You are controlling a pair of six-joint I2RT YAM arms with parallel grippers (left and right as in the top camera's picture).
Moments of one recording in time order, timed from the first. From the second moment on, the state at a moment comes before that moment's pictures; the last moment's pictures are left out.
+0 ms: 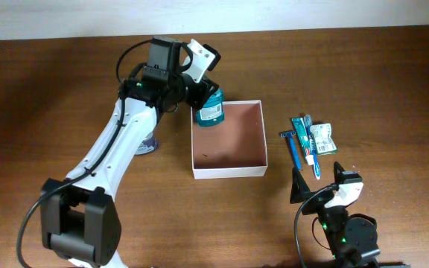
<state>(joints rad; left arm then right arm) -0.33 1.84 1.55 -0.50 0.41 0.23 0.24 0.01 0.06 -0.17 0.08 0.22</state>
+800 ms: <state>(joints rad) -0.33 1.90 1.55 -0.53 0.35 0.23 0.24 0.01 0.06 -0.17 0.08 0.22</state>
